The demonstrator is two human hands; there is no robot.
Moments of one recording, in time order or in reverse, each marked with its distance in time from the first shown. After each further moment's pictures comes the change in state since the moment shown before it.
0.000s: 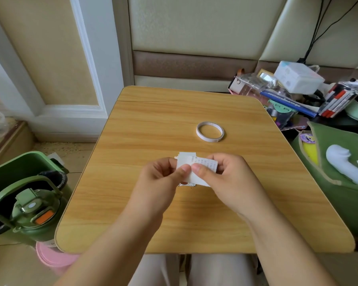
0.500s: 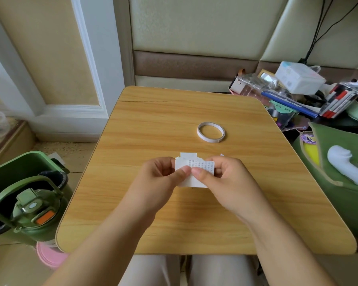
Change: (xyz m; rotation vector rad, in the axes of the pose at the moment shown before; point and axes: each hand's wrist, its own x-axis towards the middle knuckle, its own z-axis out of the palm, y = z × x) left_hand 0.006 0.002 -0.010 0.094 -0.091 -0.051; right_hand 0.002 0.006 0.004 0.017 -0.042 0.007
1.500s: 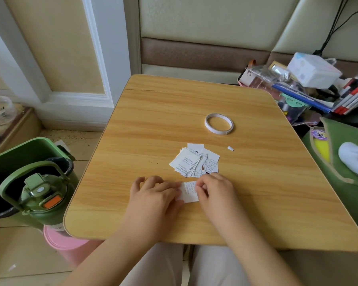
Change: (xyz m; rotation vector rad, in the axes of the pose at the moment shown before) left_hand -0.021 -0.076 -0.026 1.273 0.111 0.478; right_hand -0.001 0.062 0.045 -0.605 0.129 -0.151
